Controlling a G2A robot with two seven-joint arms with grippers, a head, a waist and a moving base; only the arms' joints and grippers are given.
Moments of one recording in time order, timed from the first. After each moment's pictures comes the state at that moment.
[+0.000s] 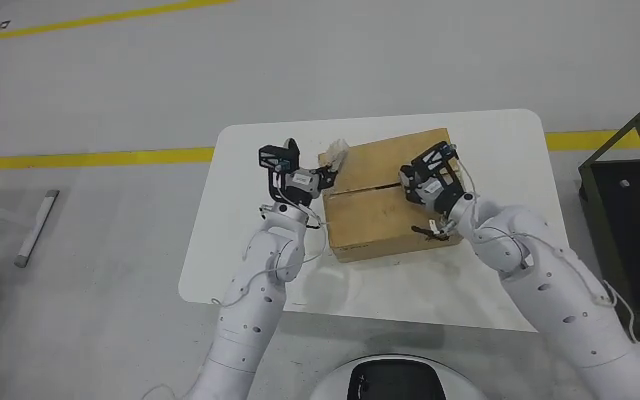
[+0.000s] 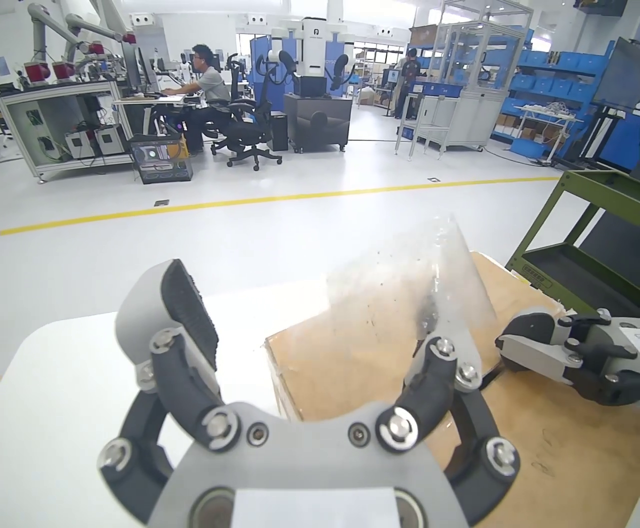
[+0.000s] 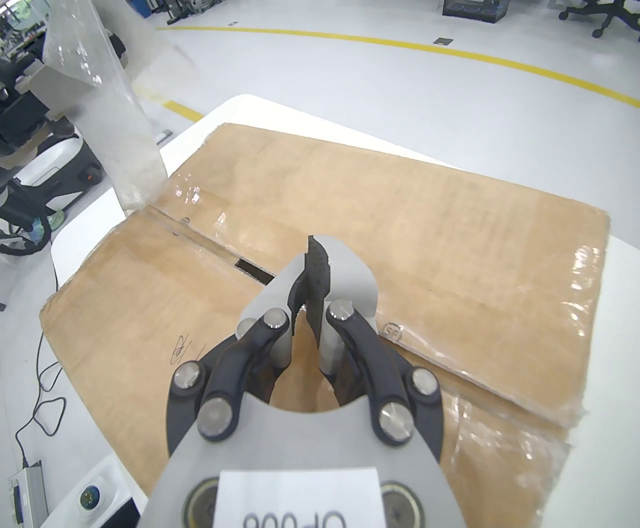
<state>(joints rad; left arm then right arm) 0.85 -1.43 -1.14 -1.31 1.24 -0.11 0.11 -0.97 -1.18 1.20 -1.56 -0.94 -0.20 0.42</state>
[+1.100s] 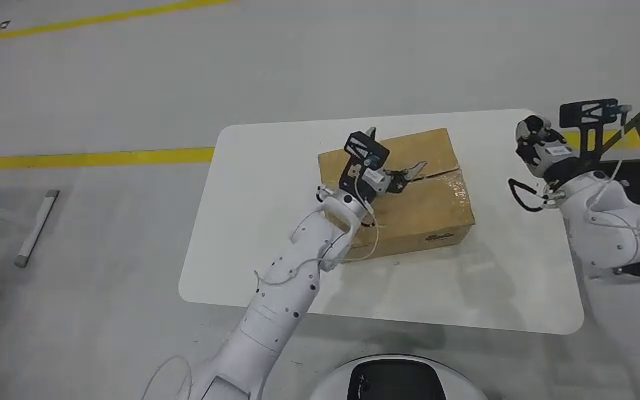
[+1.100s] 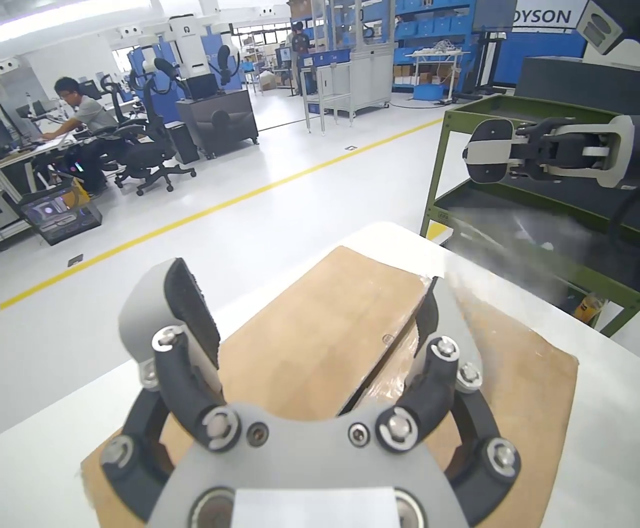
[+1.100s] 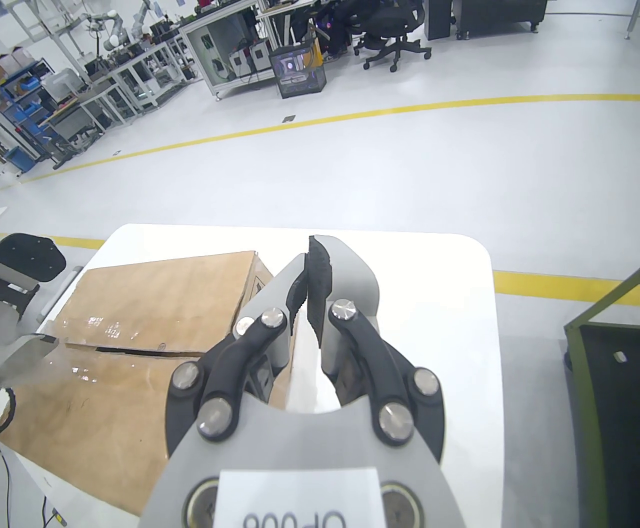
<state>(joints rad) 0.66 -1.52 -0.87 -1.17 1.32 -0.19 0.10 -1.14 -1.14 1.64 -1.76 -0.88 -0.04 0.44</state>
